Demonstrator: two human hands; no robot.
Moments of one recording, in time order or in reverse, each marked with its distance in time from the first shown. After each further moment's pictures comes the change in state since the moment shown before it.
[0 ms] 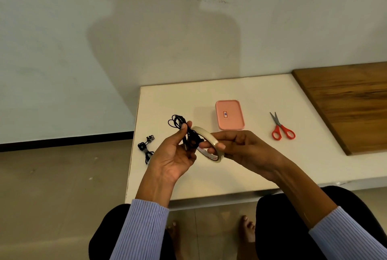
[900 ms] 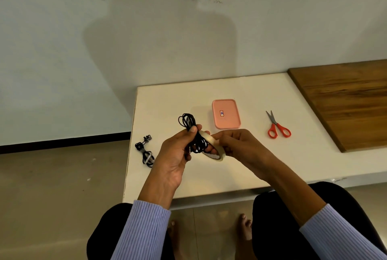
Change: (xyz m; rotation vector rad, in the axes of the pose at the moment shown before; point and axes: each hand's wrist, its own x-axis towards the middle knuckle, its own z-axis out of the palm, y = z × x) left_hand -0.005 -0.013 0.003 0.442 -0.004 0.278; right_hand 0.002 0.002 0.006 -0.106 0.234 0.097
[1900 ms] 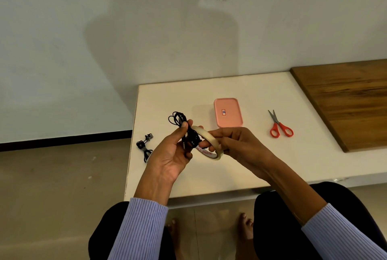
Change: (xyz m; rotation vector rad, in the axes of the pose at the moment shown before) left_hand 0.005 0.007 -0.009 -0.296 -0.022 -0.190; right_hand 0.000 -0.005 0.008 0.071 -0.090 -0.098
